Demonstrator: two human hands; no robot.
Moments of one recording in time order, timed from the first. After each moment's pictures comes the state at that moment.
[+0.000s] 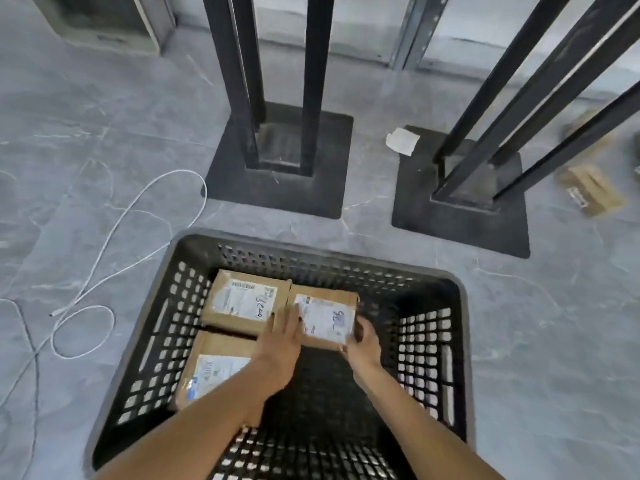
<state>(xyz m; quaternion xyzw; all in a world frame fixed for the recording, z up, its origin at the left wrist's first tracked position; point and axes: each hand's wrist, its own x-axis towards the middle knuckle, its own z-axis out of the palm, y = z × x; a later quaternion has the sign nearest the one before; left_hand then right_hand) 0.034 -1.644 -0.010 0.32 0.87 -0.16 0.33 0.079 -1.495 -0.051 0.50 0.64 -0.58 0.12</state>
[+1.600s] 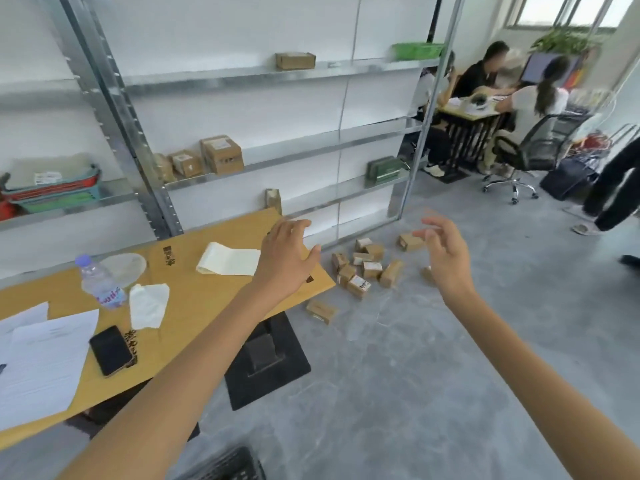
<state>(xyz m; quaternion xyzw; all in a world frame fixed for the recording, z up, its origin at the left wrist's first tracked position) 0.133 -1.211 0.902 0.54 0.79 0.29 -0.03 0.347 -1.073 0.900 0.40 0.68 -0.41 -0.45</state>
